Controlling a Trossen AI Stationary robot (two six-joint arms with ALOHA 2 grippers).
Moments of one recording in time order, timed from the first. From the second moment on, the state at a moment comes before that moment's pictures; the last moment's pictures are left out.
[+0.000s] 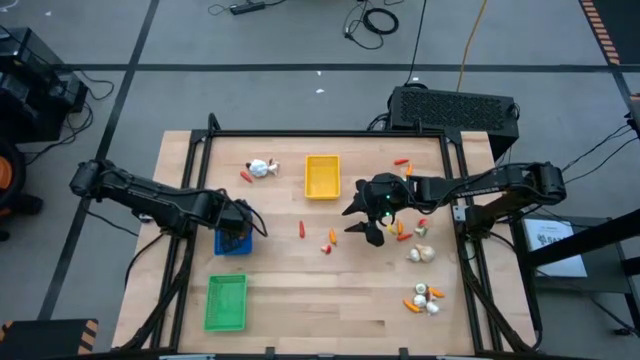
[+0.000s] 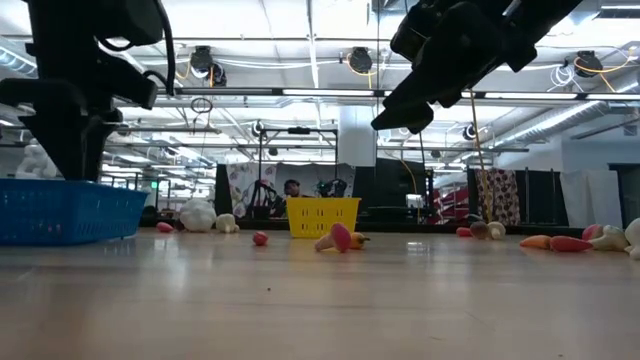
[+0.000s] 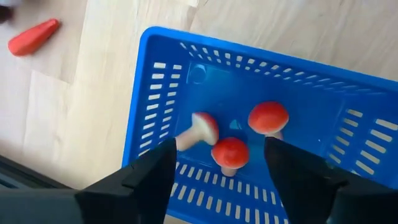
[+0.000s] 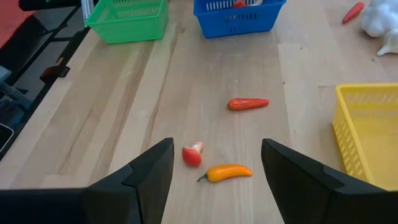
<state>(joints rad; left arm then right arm) -0.17 1.15 0.72 -1.06 -0.19 -0.50 -0.08 1.38 0.77 0.02 -0.26 0.04</state>
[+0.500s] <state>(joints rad) -0.15 1.15 0.71 -0.32 -0.29 -0.11 -0.06 1.38 0.77 -0.03 -0.27 0.23</state>
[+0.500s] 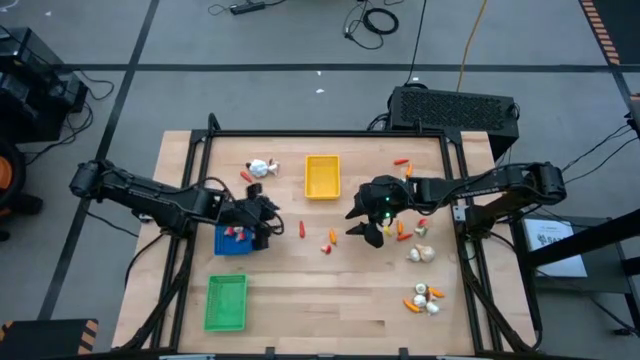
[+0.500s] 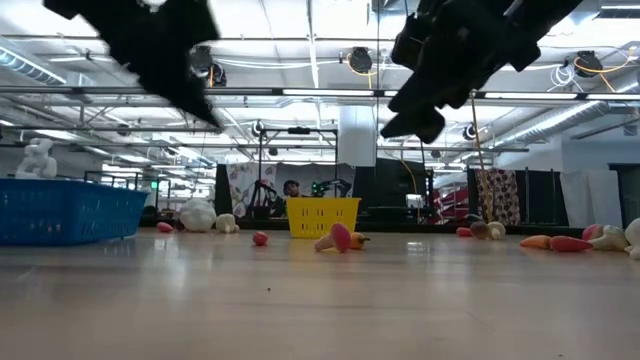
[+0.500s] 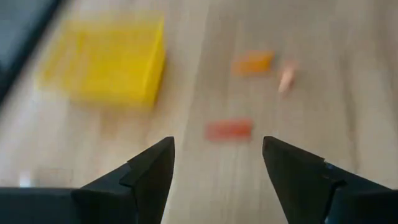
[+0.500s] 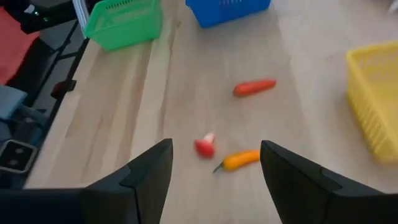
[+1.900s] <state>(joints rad) 0.03 1.34 0.71 0.45 0.04 0.40 0.55 1.38 1.05 -1.05 -0.16 1.55</state>
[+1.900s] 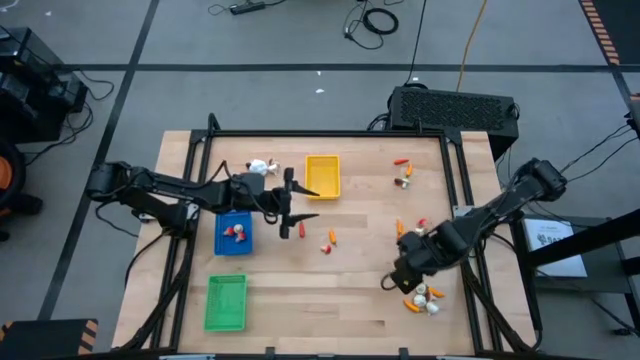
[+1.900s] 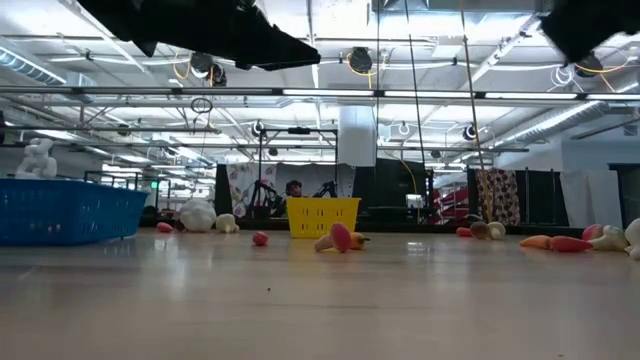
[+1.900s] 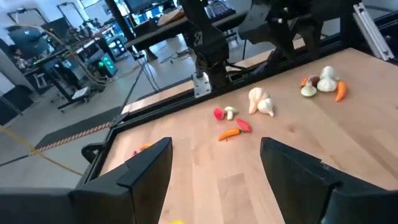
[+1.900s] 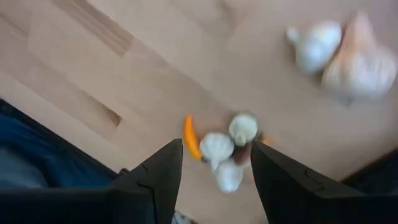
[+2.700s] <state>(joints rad) 0.03 1.36 0.71 0.46 0.04 0.40 0.70 1.53 0.85 -0.79 -0.14 1.83</state>
